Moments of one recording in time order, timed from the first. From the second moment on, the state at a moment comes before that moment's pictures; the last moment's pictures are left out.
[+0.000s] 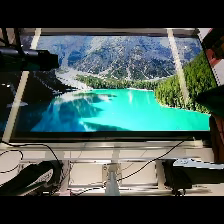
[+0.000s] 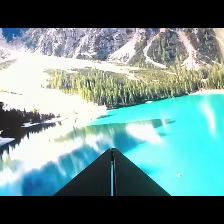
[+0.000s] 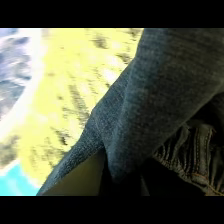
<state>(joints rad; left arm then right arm) -0.22 -1.08 1.56 1.46 -1.22 -1.59 -1.00 -1.48 2.03 -1.25 1.57 1.47</state>
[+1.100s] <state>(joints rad) -0.22 -1.08 1.56 1.46 -1.22 -1.59 -1.56 -1.47 1.75 -1.26 1.74 1.53</state>
